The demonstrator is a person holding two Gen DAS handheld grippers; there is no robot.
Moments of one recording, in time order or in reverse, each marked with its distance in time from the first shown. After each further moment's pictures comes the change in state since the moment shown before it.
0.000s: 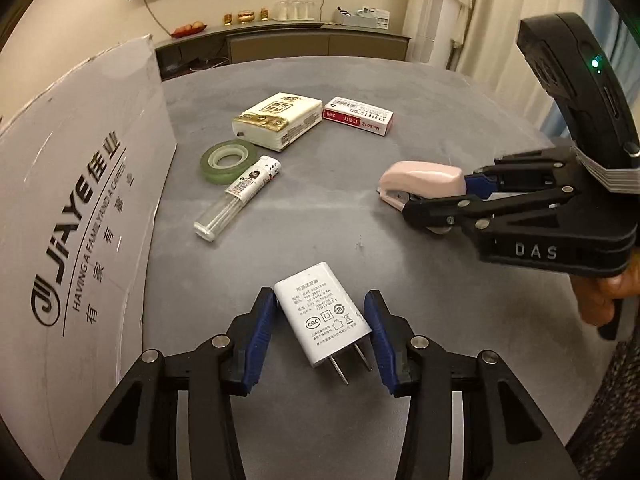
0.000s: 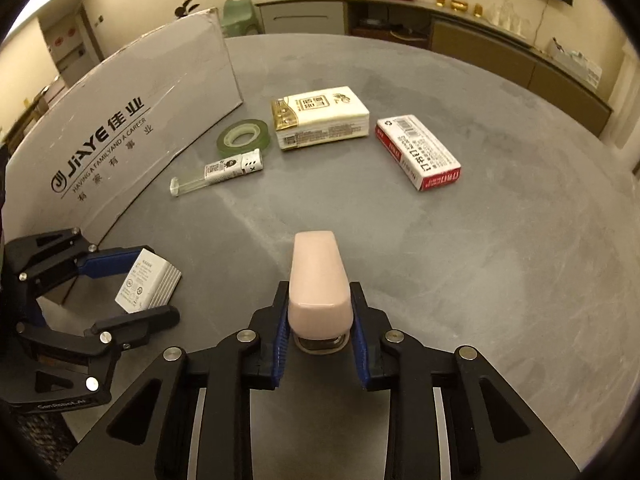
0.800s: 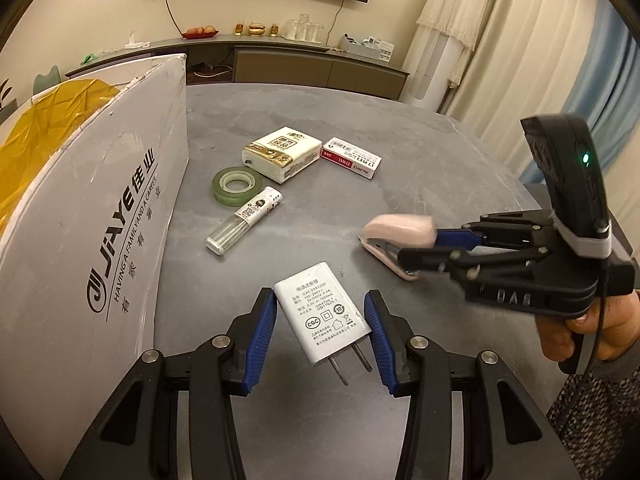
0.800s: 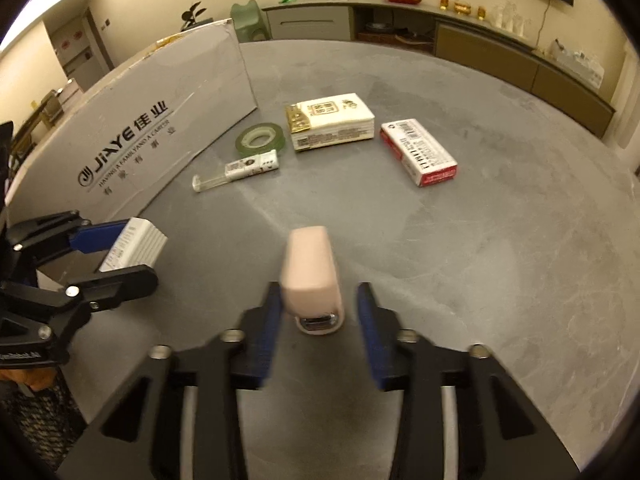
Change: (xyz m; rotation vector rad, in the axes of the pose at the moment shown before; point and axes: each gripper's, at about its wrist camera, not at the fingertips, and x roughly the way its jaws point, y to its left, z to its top) left arm -0.038 0.007 0.005 -0.088 -0.084 -0.089; right arm -0.020 0.004 -0.011 -0.028 -0.028 -0.004
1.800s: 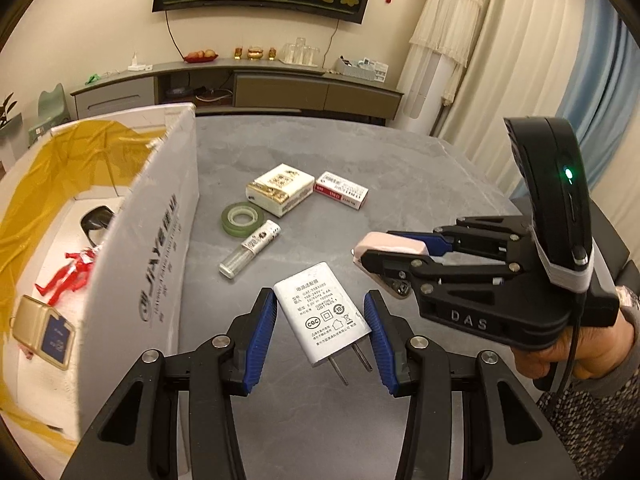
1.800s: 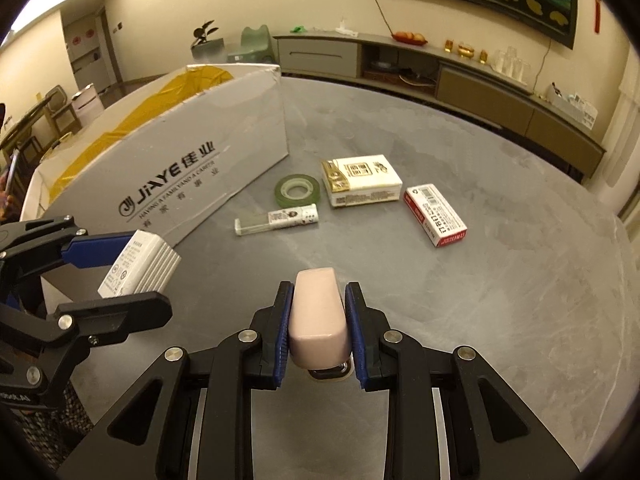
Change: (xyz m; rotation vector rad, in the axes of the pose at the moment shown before) left arm -0.052 -0.009 0.007 0.013 -0.088 0.006; right arm -0.036 0.049 0.018 -0.057 -0.120 -0.037
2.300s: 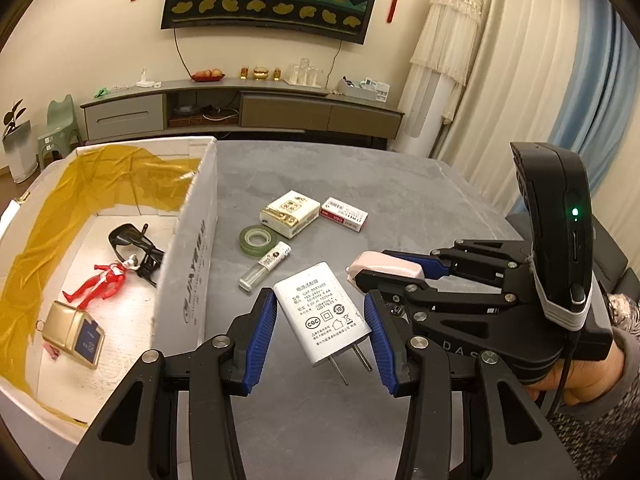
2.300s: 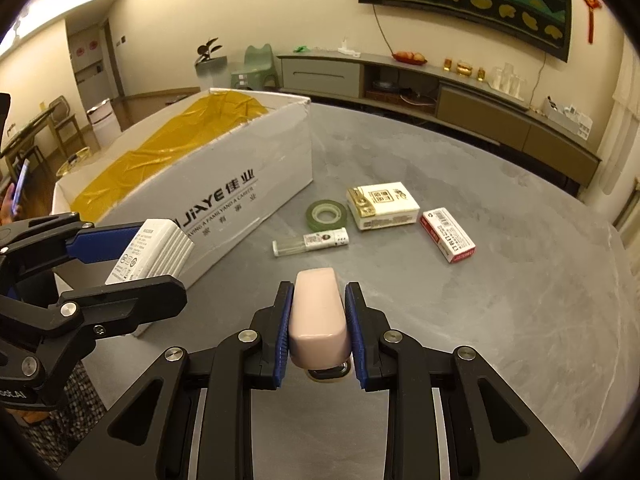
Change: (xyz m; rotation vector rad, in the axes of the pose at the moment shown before) left arm -0.041 0.005 0.004 -0.002 -0.071 0.009; right arm -0.028 0.034 0.006 0.009 -0.075 -0.006
